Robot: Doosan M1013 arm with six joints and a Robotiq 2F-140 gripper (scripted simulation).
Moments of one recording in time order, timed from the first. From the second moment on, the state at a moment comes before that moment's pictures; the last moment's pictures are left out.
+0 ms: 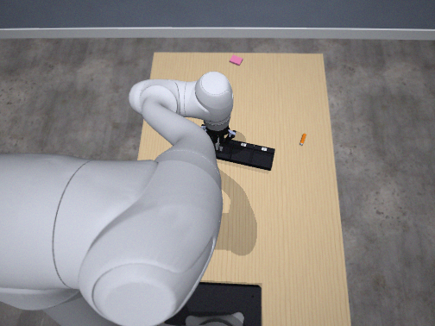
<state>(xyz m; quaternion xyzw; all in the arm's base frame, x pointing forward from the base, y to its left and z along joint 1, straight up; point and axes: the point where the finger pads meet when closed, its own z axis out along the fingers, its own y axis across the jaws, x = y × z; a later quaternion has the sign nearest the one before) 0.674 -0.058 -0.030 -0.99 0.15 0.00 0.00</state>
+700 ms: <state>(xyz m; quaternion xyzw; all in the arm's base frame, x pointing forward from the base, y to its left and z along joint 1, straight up) 0.674 -0.058 -0.023 -0.99 0.15 0.00 0.00</state>
